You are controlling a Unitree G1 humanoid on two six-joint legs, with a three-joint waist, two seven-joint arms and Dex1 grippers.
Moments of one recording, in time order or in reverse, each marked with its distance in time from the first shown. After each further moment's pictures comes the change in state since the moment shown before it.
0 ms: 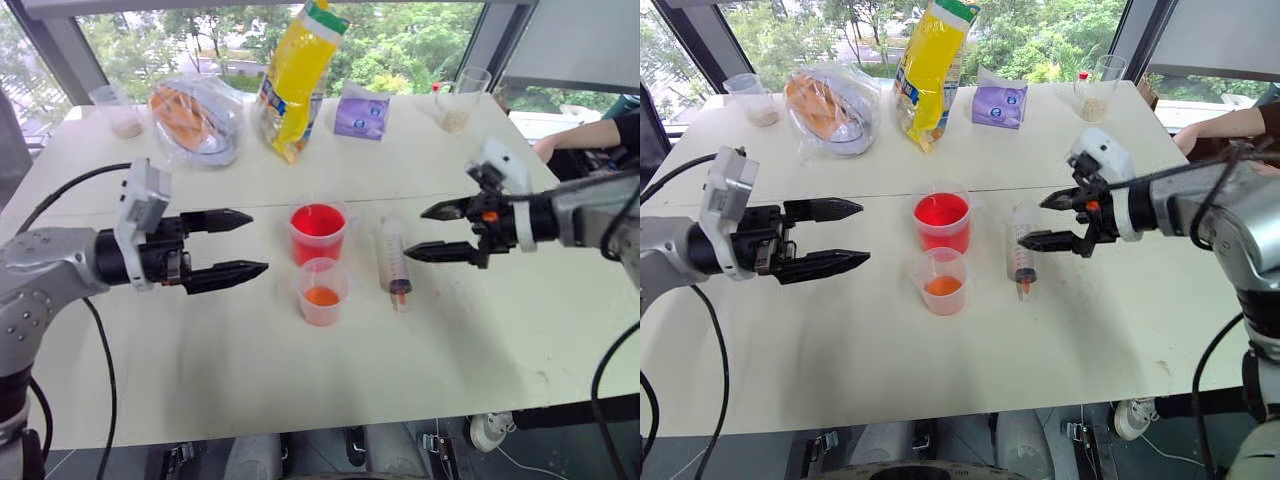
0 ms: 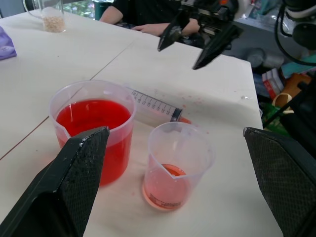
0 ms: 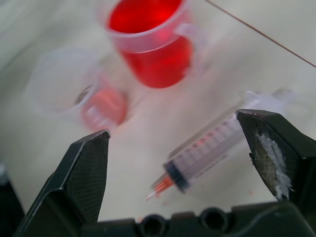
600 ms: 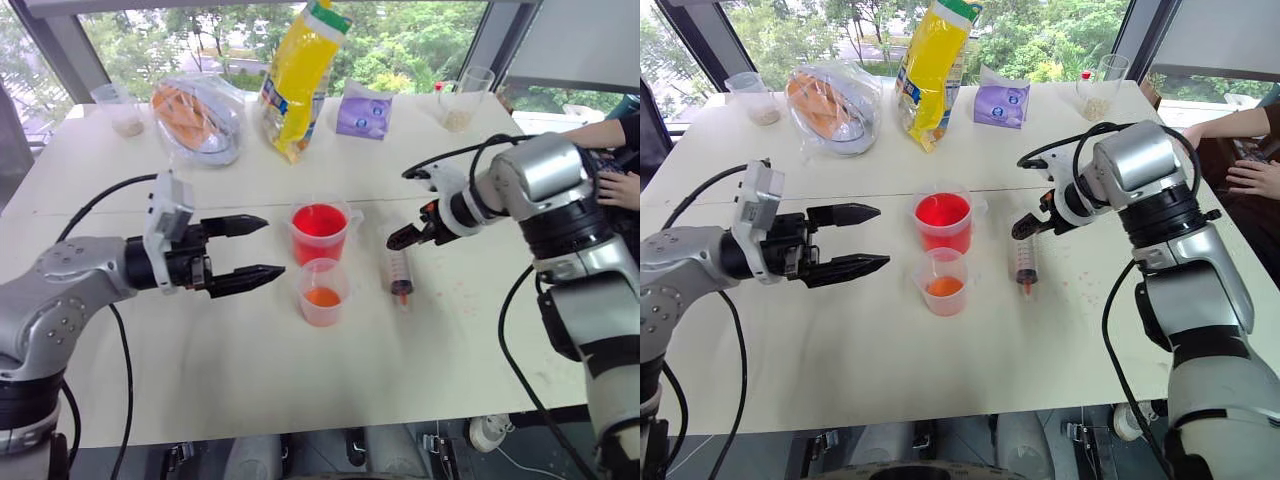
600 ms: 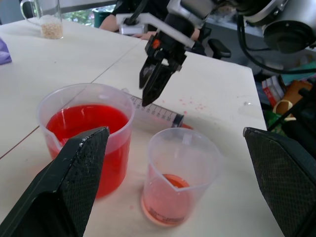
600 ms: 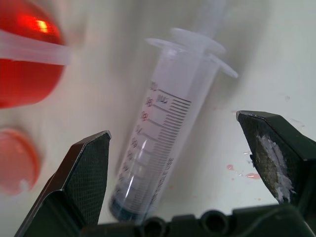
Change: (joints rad) left arm 0.014 -0.111 -0.067 -0.026 0.068 -0.065 0.036; right arm -0.312 0.400 0.213 0.626 -0.222 0.341 -0.331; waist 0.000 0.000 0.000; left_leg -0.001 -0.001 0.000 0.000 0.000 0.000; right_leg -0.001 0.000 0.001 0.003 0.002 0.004
